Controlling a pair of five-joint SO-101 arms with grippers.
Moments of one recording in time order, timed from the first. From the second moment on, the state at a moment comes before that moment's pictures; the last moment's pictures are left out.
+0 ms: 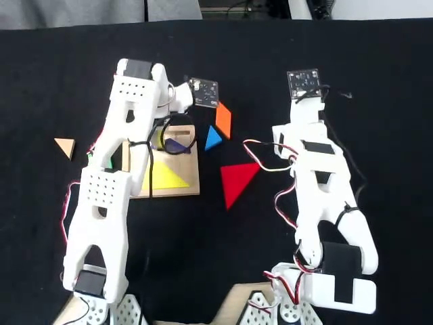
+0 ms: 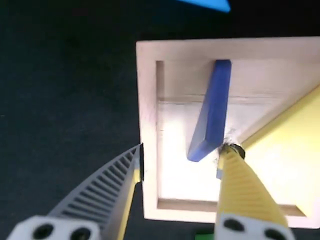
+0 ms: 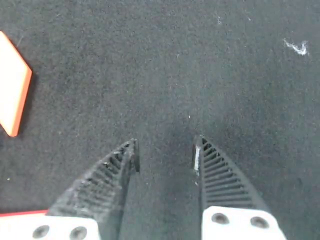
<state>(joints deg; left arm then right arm) 6.2 58.9 -64.1 97.2 -78.7 7.0 -8.0 44.0 23.3 13.9</state>
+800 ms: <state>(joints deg) 4.7 60.3 -69.1 88.0 -64.5 7.0 -8.0 44.0 23.3 13.8</state>
